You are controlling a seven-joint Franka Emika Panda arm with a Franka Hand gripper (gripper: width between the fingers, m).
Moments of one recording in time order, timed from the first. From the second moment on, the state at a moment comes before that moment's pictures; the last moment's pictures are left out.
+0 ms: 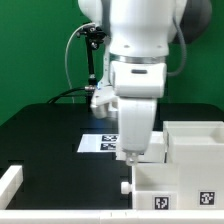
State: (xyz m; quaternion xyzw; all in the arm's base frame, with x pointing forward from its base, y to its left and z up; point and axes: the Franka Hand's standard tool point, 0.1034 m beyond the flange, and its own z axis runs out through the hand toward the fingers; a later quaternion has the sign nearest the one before) arm 0.554 -0.020 0.068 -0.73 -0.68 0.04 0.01
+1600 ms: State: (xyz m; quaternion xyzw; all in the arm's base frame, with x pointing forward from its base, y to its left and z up) arm 0.555 0.023 0.029 -0.80 -0.59 -0.02 0.10
